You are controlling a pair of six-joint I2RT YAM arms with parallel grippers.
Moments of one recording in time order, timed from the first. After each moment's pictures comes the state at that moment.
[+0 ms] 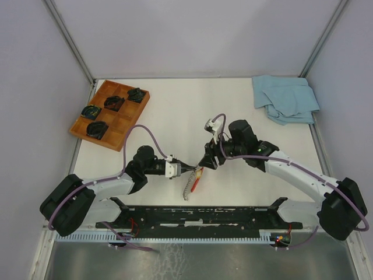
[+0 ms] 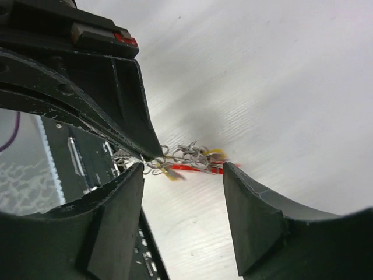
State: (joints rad) left arm -0.69 1.22 0.30 0.78 0.87 0.51; right arm 0.69 1.23 0.80 -0.19 -0.55 0.11
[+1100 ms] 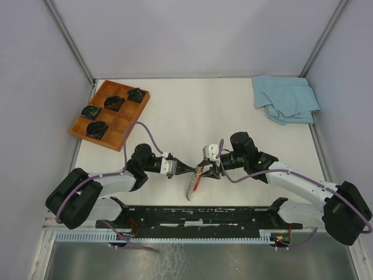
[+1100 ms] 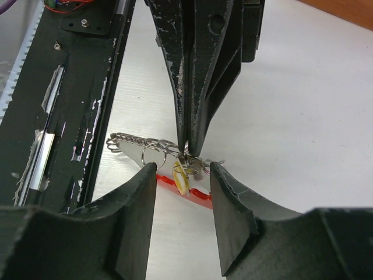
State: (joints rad) left arm -0.64 1.30 0.30 0.94 1.06 0.39; right arm 0.73 1.13 0.61 0.01 -0.81 -0.51
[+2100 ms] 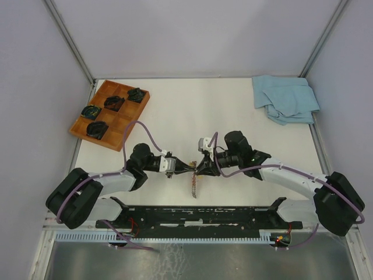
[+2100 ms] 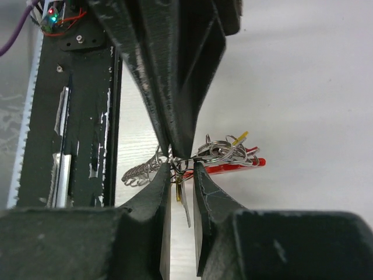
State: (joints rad) left arm -0.62 1.32 0.30 1.02 1.08 0.29; right arm 0.75 1.23 0.62 0.07 -0.76 -0.32
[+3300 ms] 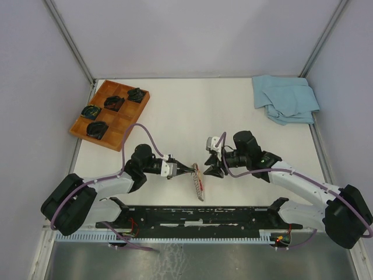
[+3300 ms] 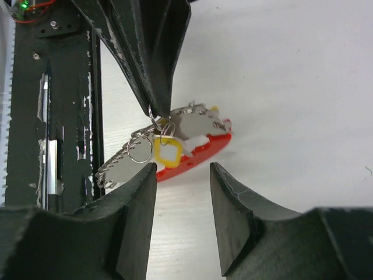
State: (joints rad) left arm -0.65 1.23 0.30 0.82 1.02 0.47; right arm 0.68 1.11 0.62 -0.10 -0.68 -0.31
